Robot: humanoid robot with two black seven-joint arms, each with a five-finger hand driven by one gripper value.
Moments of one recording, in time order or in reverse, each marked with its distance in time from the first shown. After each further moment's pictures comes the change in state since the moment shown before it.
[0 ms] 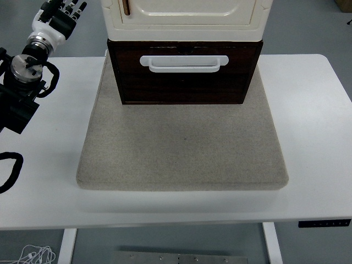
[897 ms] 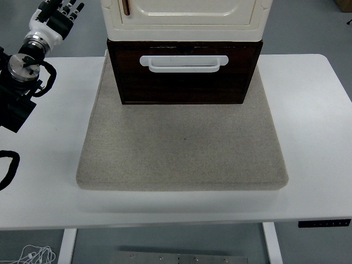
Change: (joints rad) left arm -0.031 0.016 0.031 0.029 0.000 -0.004 -0.001; right arm 0.000 0.000 0.000 0.000 0.000 -0.001 0.000
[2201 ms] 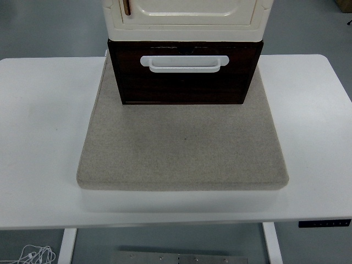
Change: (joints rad) left arm -0.638 0.220 0.464 -0.550 0.267 0.035 0.004; right arm 0.000 0.000 0.000 0.000 0.000 0.000 0.000
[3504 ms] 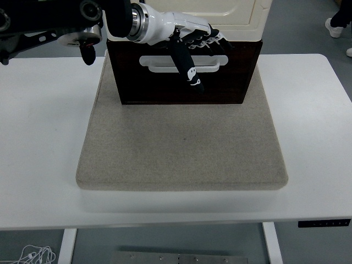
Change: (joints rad) left arm -0.128 -0.033 0.628 -0.438 0.304 -0.002 0.332; right arm 0.000 0.000 0.000 0.000 0.000 0.000 0.000
